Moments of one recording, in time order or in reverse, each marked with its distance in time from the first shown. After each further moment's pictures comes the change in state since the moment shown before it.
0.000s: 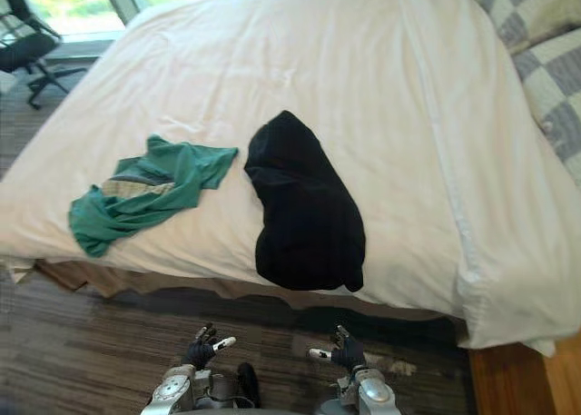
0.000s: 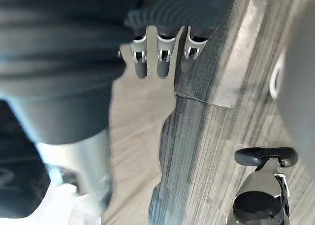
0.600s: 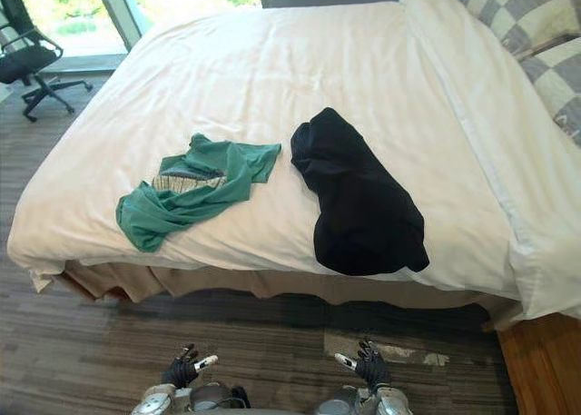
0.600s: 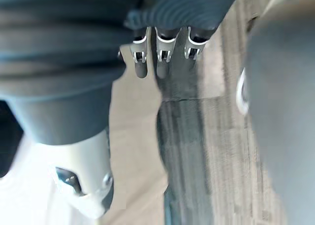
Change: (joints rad) left arm 0.006 0.061 0.022 0.121 -0.014 0.001 -0.021; right arm 0.023 0.031 -0.160 0.109 -0.063 -0.143 0.052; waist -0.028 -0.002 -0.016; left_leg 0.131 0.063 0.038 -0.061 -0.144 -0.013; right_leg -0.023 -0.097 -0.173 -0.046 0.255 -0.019
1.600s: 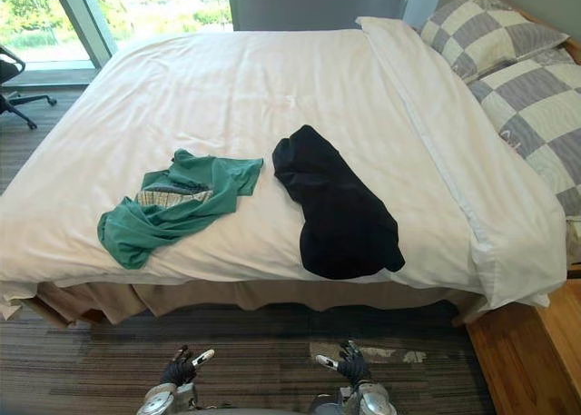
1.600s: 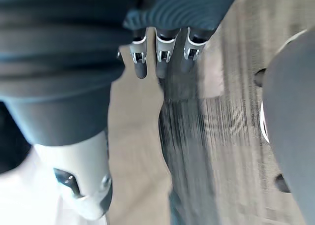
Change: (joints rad) left arm -0.003 -0.039 0.086 0.035 -0.146 -0.022 0.154; right arm 0.027 0.021 0.057 -0.020 0.218 0.122 -0.151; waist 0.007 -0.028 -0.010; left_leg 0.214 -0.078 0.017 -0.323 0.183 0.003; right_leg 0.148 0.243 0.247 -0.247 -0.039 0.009
